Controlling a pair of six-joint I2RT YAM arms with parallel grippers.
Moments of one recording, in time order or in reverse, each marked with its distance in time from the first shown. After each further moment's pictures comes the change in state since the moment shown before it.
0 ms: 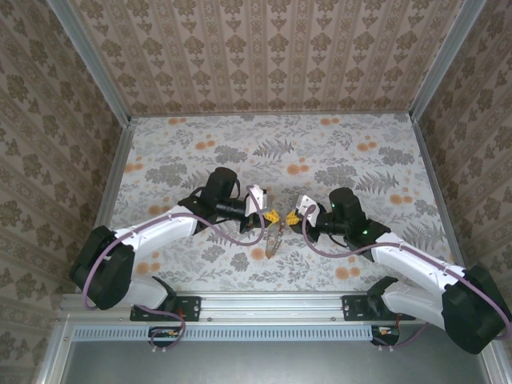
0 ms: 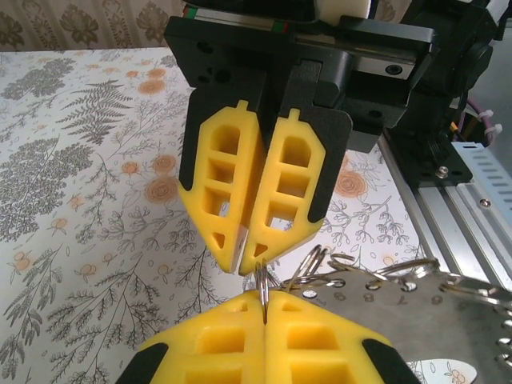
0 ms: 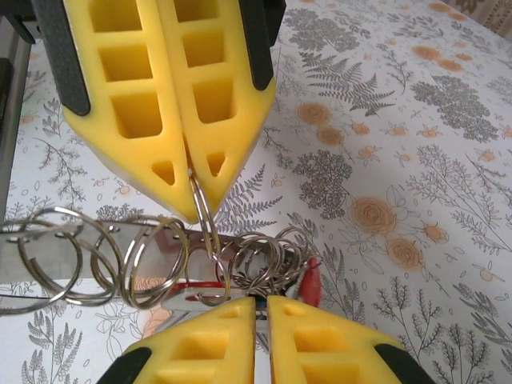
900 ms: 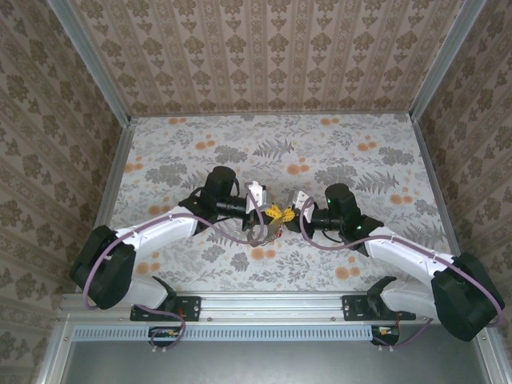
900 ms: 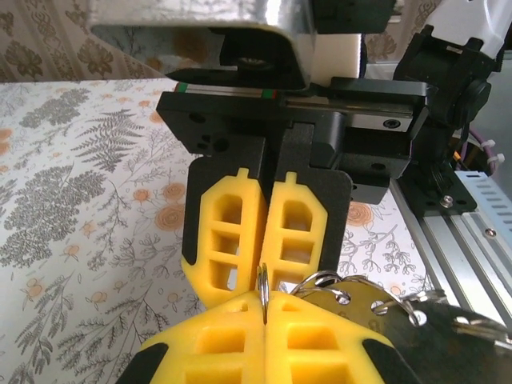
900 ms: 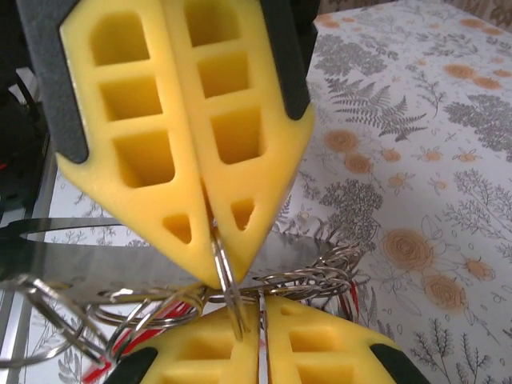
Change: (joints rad) left arm -0.002 0.004 -0.019 0.136 0.021 -0.085; right arm 0.007 0.099 0.022 0.126 -0.099 0.092
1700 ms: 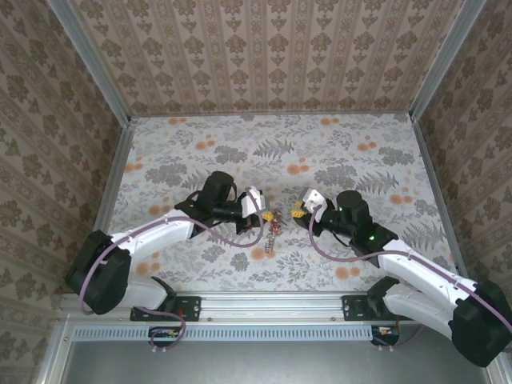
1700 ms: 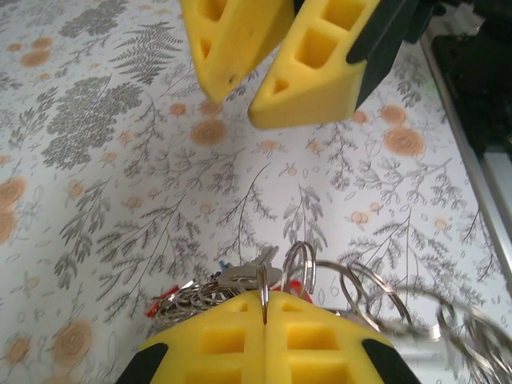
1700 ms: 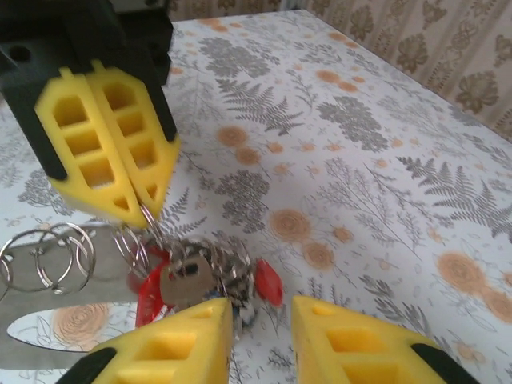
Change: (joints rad) left arm 0.014 -0.055 -0.028 -0.188 -0.202 0.097; right arm 0.006 -0.211 -0.052 -0.090 0.314 -0.036
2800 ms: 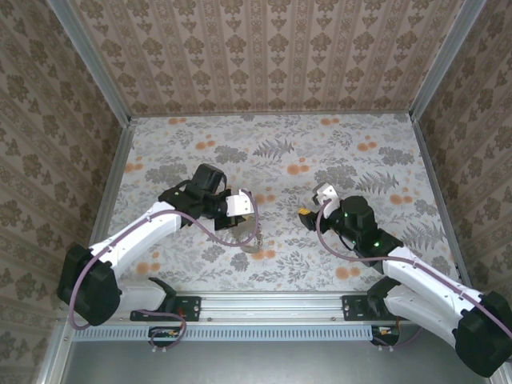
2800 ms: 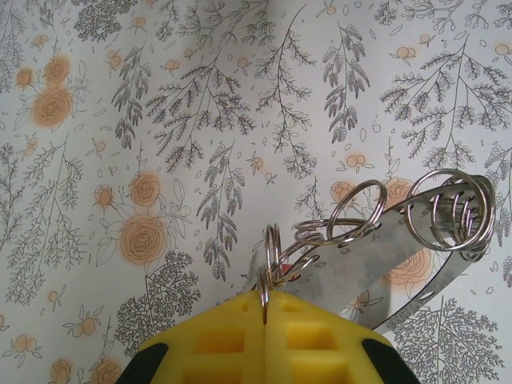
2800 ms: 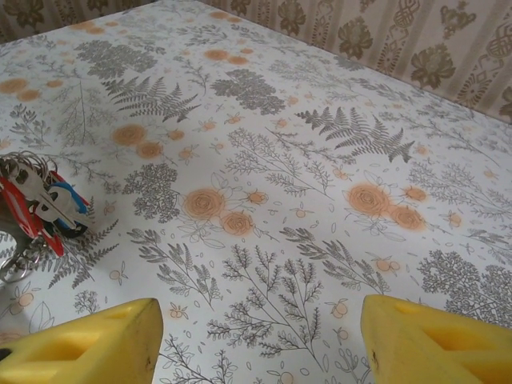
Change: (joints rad) left arm 0.077 -0.069 0.166 -0.526 -0.230 0.330; right arm -0.018 -0.079 -0.054 -0.002 0.241 0.193
